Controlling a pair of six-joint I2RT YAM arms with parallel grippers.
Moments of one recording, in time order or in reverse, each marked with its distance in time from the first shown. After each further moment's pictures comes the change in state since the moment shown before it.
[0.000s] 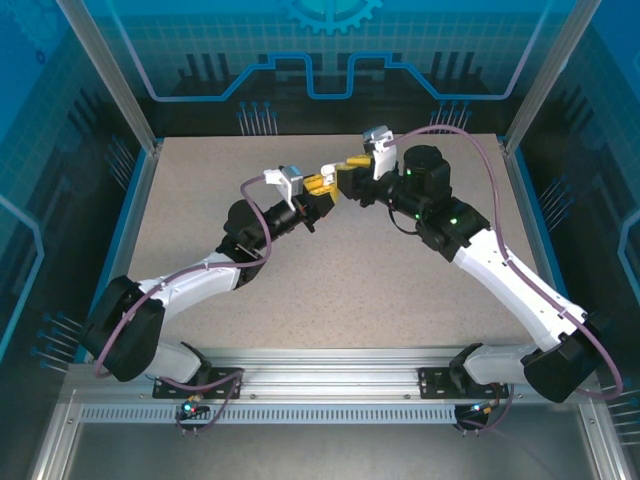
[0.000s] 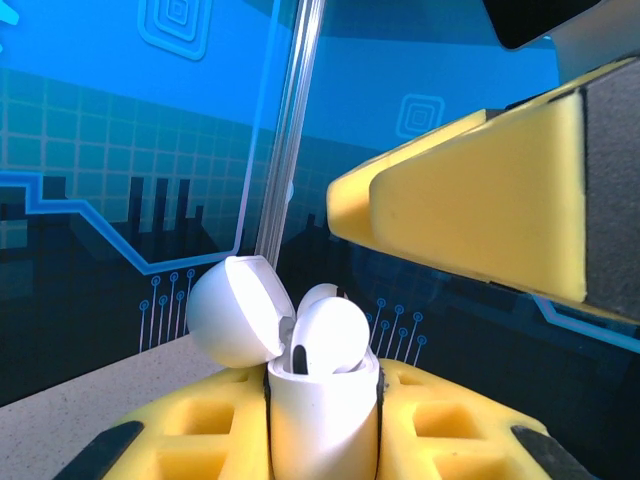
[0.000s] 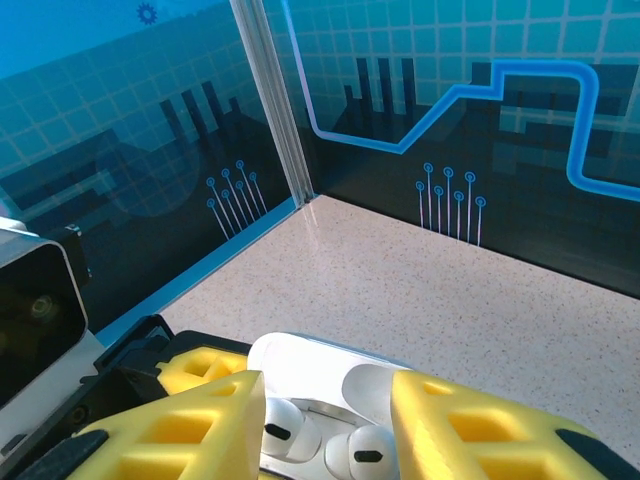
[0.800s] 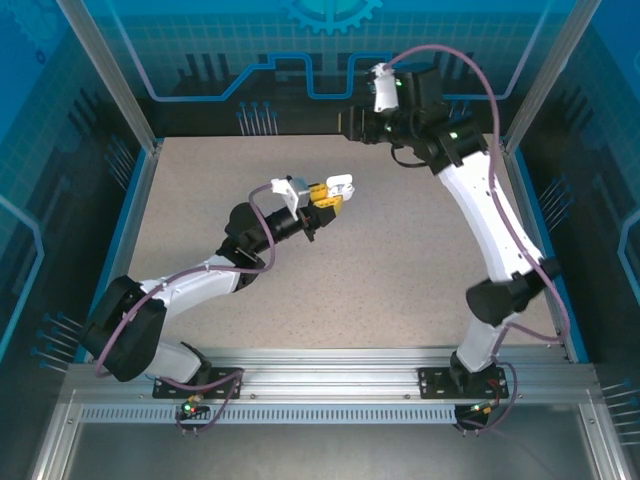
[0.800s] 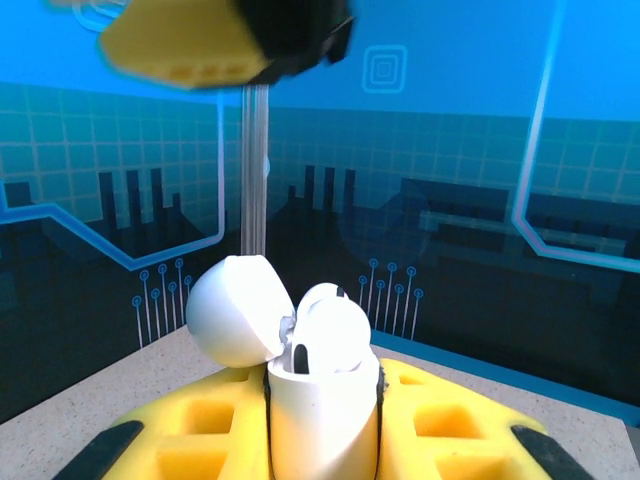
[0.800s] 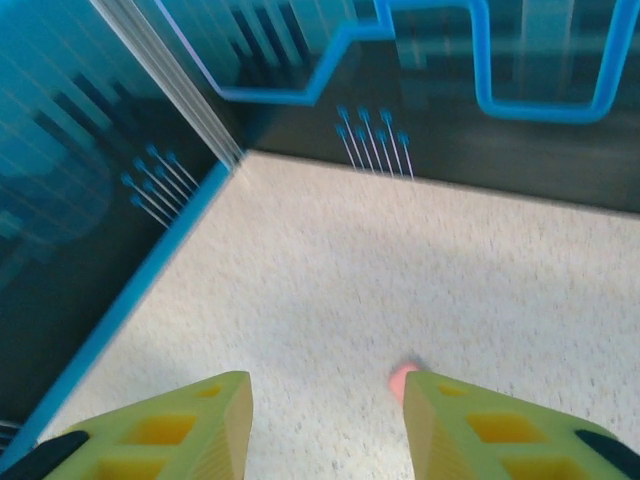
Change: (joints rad) left arm 0.000 0.000 -0.033 -0.012 0.095 0.155; right arm -0.137 0.542 0.952 -0.740 -0.024 0.109
